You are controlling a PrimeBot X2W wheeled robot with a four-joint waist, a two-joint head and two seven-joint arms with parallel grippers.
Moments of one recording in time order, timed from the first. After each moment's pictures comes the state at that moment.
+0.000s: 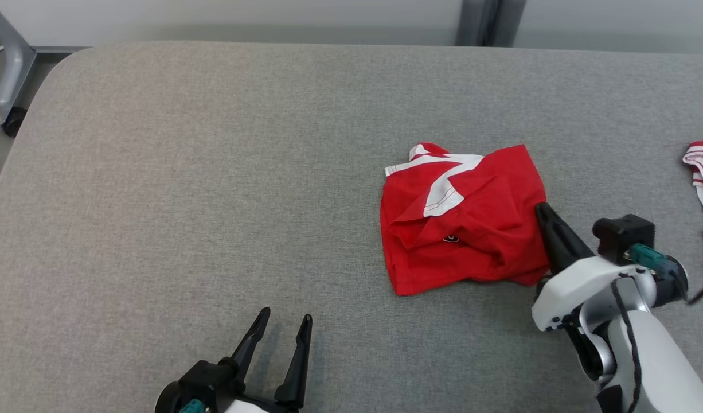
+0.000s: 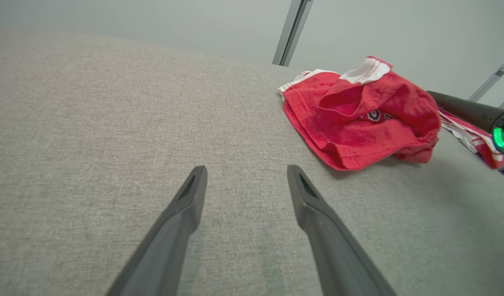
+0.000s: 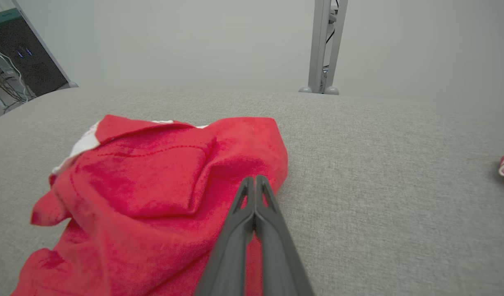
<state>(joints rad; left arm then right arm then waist) 0.03 0.10 -0.40 0.17 -0.39 0.04 -0.26 -0.34 -0.10 0.12 0.37 0.20 0.13 -0.02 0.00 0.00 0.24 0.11</state>
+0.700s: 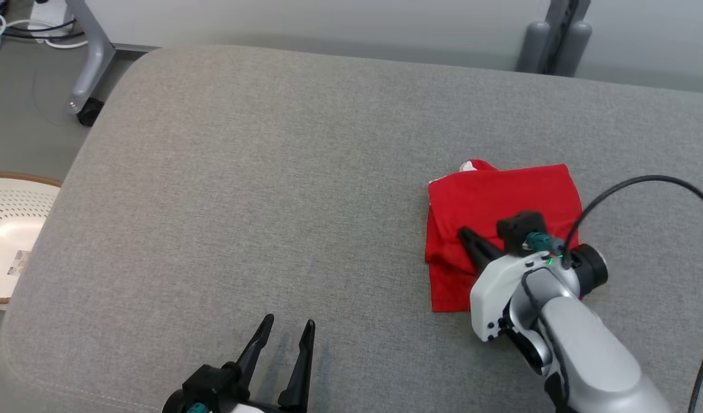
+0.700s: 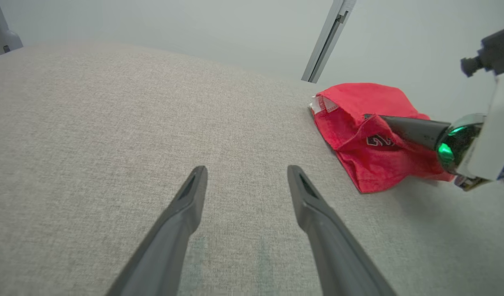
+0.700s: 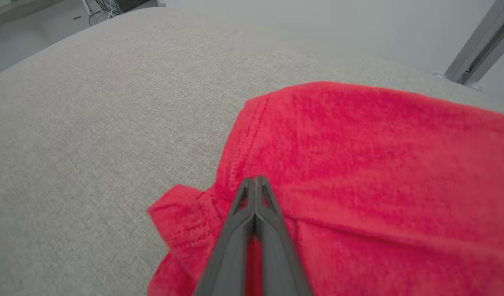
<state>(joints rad) 0.02 0.06 -0.38 0.21 -0.38 0.01 -0.26 -0.53 -0.05 0.38 0.67 0.19 0.13 0.03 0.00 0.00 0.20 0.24</state>
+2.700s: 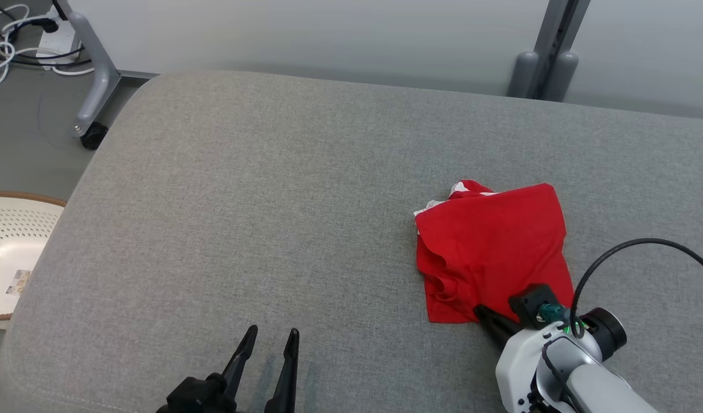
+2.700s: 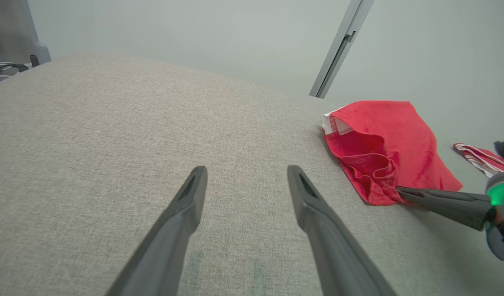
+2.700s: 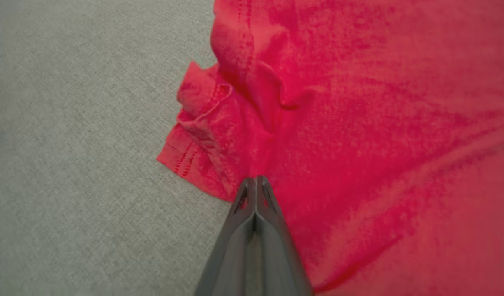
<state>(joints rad) 0.08 0.05 -0.32 0.19 -0.37 0.01 -0.26 -0.35 -0.22 0.57 0.55 0.31 0.13 0.07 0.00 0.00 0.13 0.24</state>
